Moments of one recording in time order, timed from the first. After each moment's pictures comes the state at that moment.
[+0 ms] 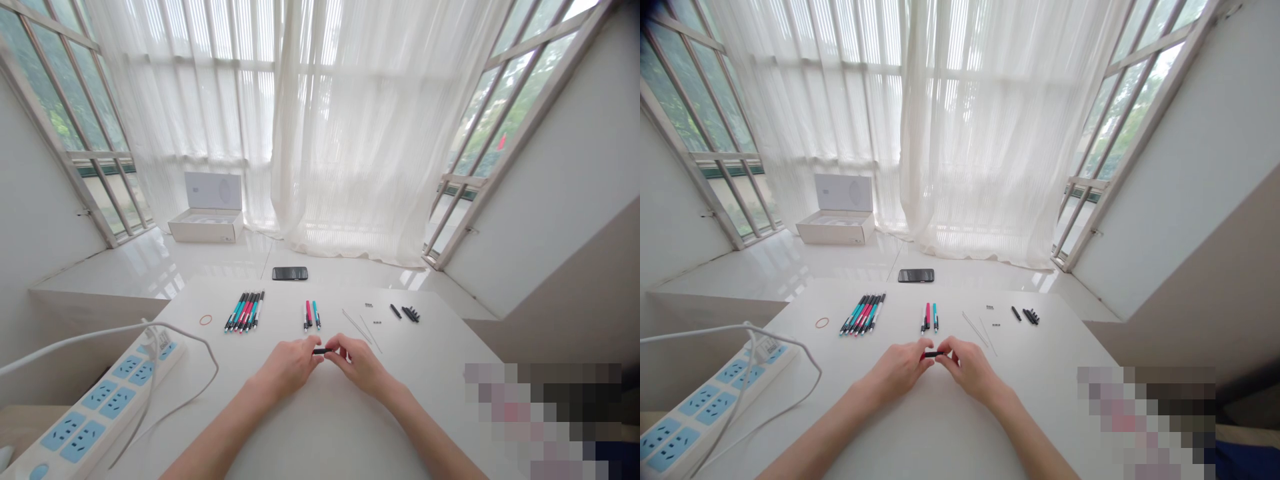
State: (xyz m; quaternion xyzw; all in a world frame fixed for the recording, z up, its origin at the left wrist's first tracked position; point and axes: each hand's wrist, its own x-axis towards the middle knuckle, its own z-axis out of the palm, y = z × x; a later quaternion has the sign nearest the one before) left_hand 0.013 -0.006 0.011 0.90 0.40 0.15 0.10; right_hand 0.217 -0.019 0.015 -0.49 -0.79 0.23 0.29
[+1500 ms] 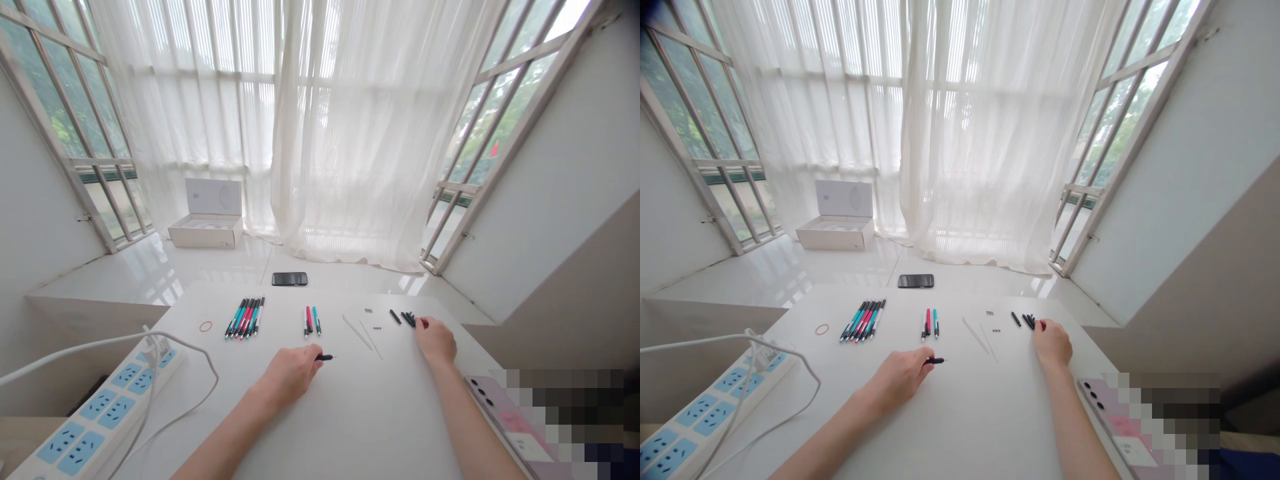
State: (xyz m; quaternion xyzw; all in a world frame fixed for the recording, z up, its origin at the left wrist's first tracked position) left_hand 0.013 -0.009 0.014 0.90 0.40 0.16 0.10; right_hand 0.405 0.046 -0.024 -0.86 -0.44 -0.08 0.24
